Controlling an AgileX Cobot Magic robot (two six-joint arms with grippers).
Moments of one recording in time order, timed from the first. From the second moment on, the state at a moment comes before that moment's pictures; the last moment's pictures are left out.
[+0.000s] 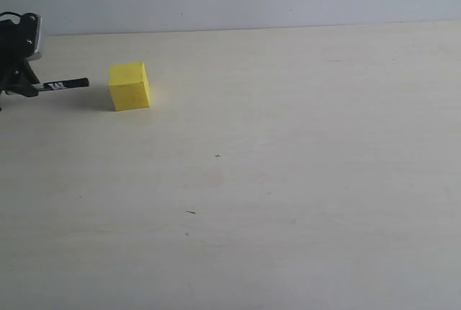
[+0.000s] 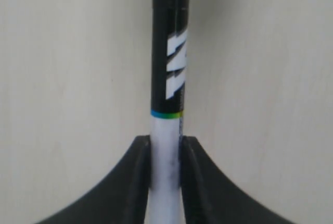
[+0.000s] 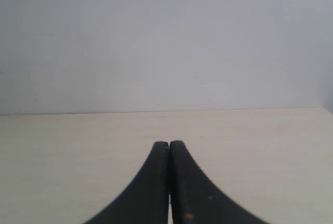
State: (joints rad) left arm 0.12 2.23 -1.63 -0.32 0.78 1.87; right arm -0.08 0.01 0.00 -0.08 0.12 0.08
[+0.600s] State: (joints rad) left arm 0.10 2.25 -1.65 -0.33 0.79 1.83; right arm -0.08 0.01 0.00 -0.08 0.12 0.08
